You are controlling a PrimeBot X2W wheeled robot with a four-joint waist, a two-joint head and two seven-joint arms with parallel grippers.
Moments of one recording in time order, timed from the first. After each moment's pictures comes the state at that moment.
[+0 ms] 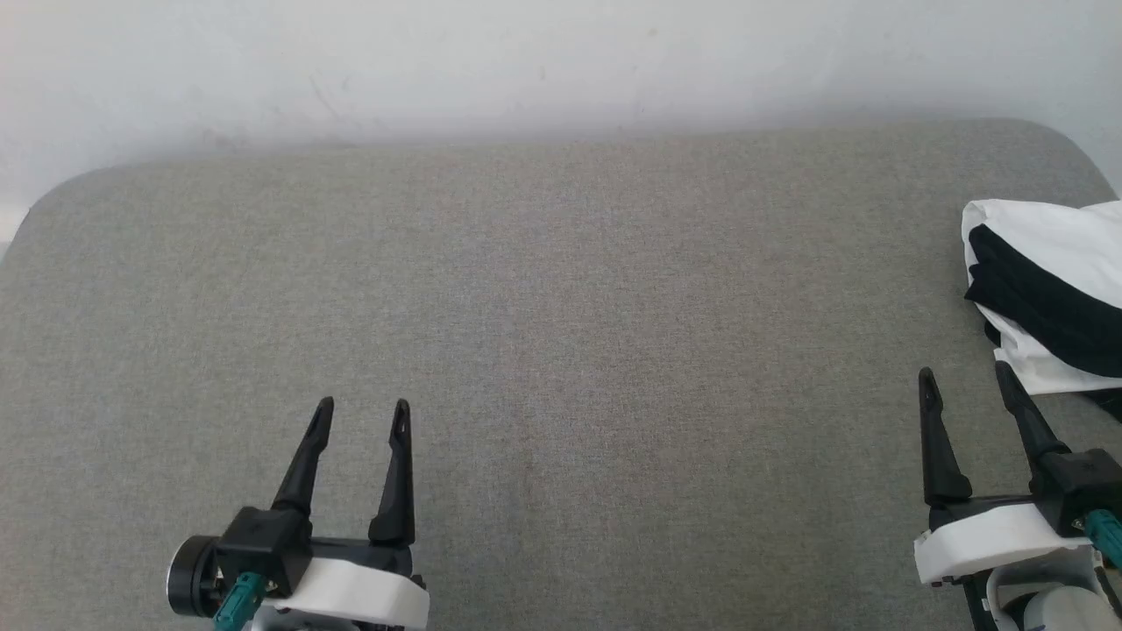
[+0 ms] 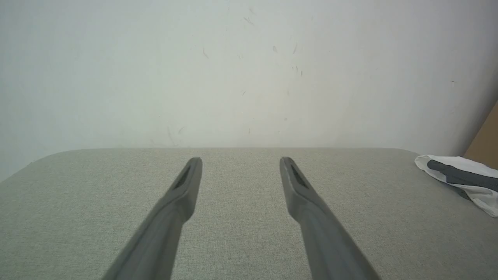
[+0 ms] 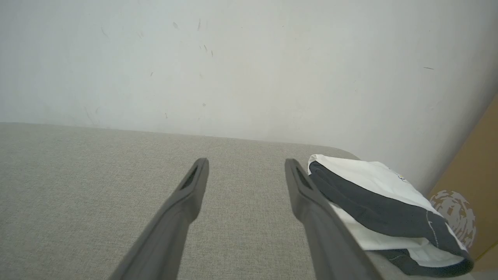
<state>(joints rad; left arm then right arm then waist) 0.05 0.07 -0.08 -0.02 -0.13 -0.02 -0.26 -0.02 -0.05 -0.15 0.12 -0.04 0.13 -0.26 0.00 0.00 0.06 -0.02</state>
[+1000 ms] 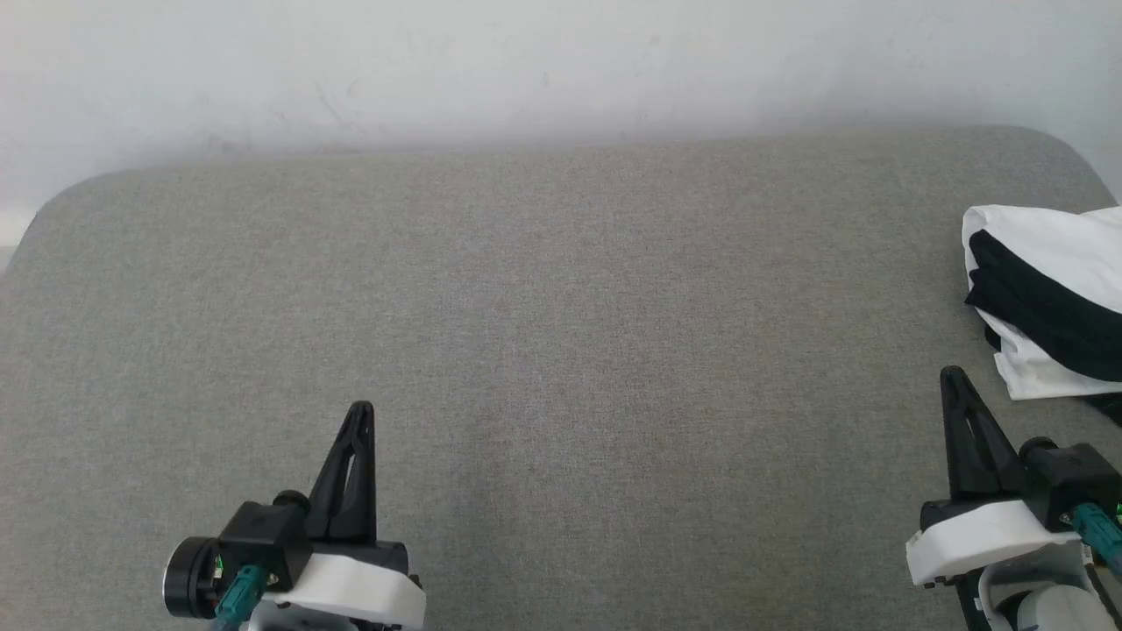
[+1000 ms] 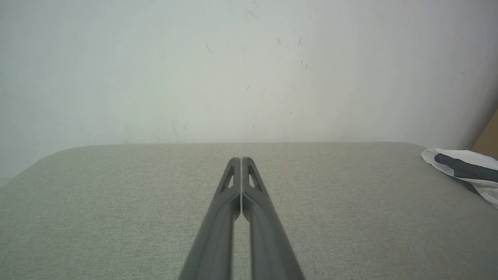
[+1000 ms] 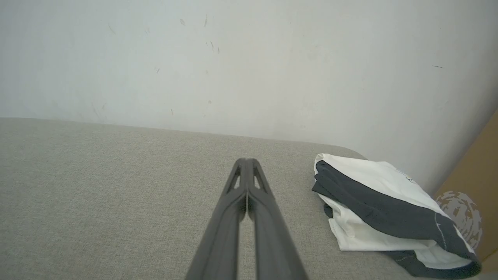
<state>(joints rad) 0.05 0.06 -0.07 -0.02 -0.11 -0.03 -0.22 -0.02 -0.05 -0.13 0.11 -0.04 0.13 -0.22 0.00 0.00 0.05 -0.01</state>
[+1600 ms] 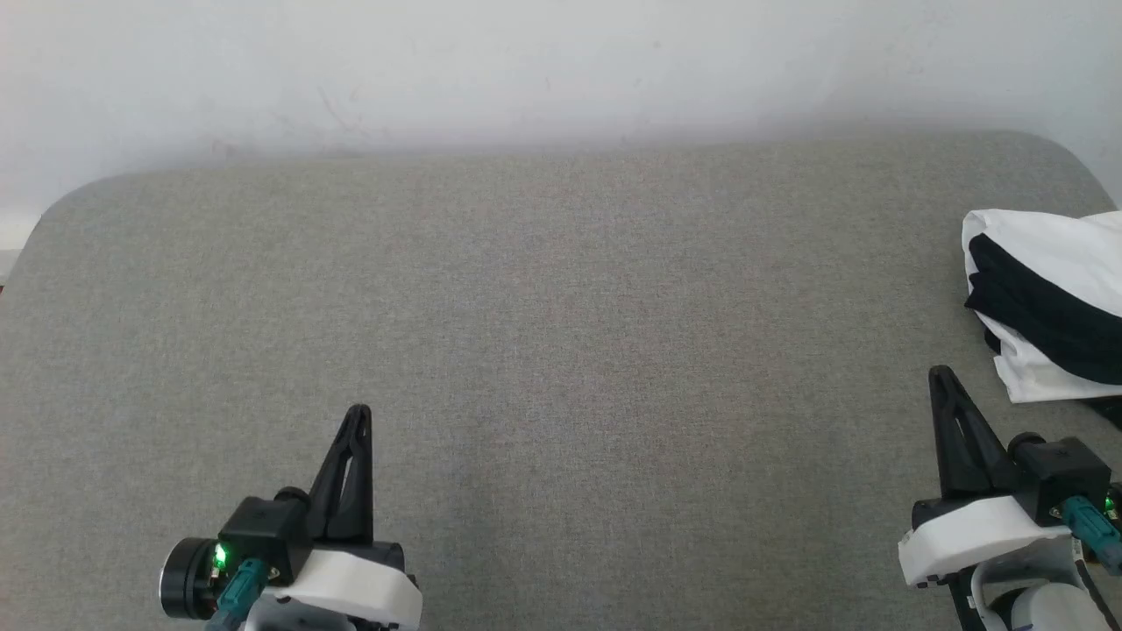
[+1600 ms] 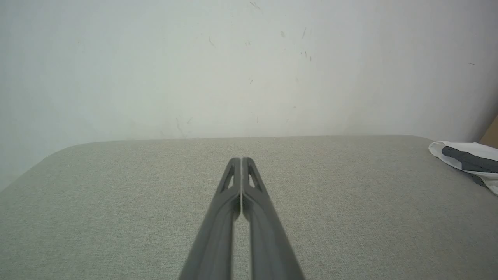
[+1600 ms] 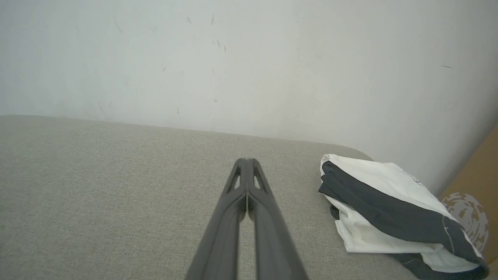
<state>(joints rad) 0.05 0.06 -0.06 -0.02 -0.10 -0.02 -0.18 -0.02 -0.05 -0.11 0.10 -0.03 0.13 -0.18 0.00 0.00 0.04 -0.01</state>
